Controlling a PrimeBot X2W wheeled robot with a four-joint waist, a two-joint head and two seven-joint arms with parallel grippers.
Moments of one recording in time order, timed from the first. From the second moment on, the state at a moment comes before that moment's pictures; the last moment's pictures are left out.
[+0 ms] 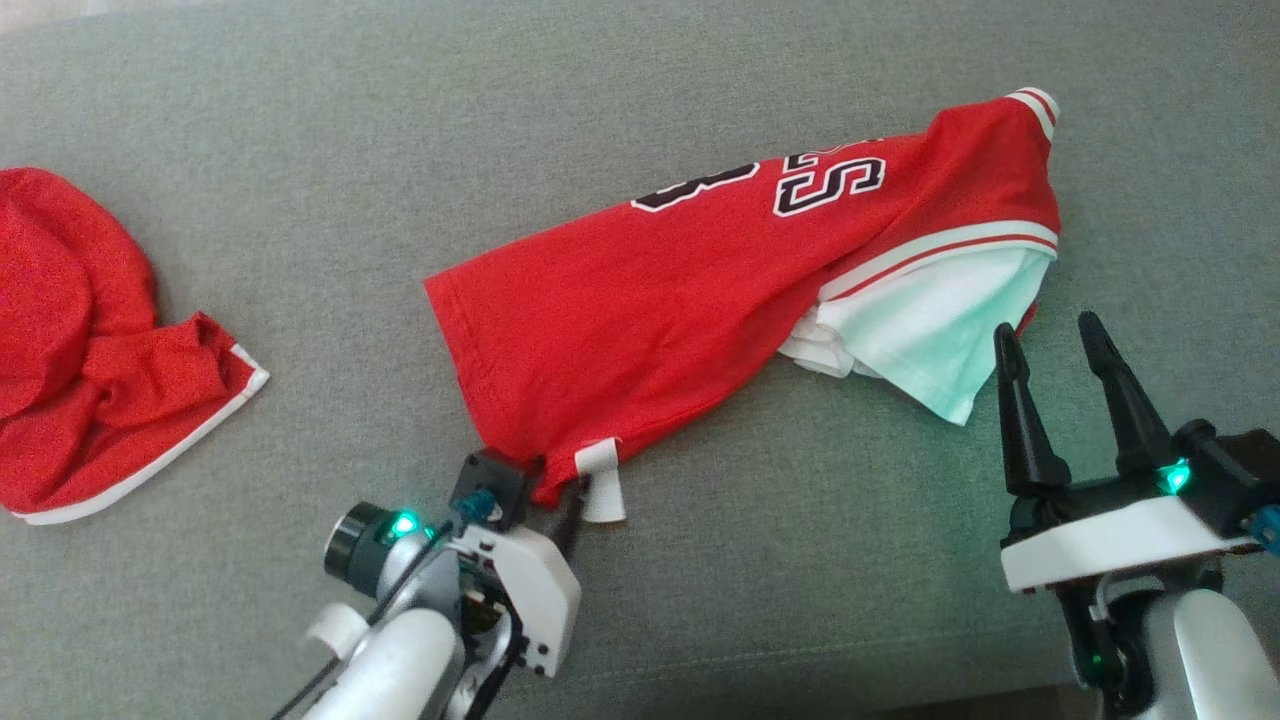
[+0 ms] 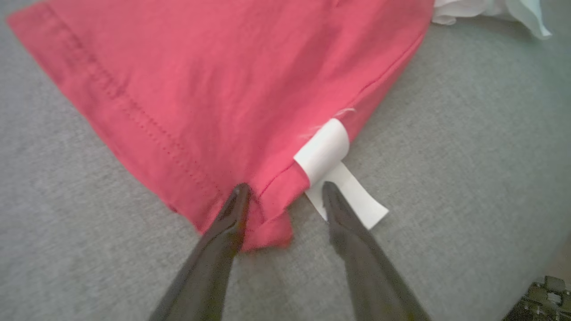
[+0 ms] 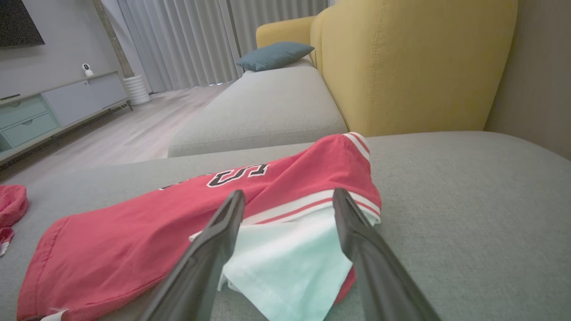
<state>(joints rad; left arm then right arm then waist) -0.22 0.17 -0.63 0.30 -0.23 0.07 0.14 -0.03 -0.11 0.05 -0.04 0.23 0.13 -0.06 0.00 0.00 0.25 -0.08</state>
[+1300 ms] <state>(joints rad) -0.27 0.18 -0.63 0.24 -0.24 0.12 0.05 -0.11 -0.11 0.01 0.19 0.27 0.13 0.20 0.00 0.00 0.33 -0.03</state>
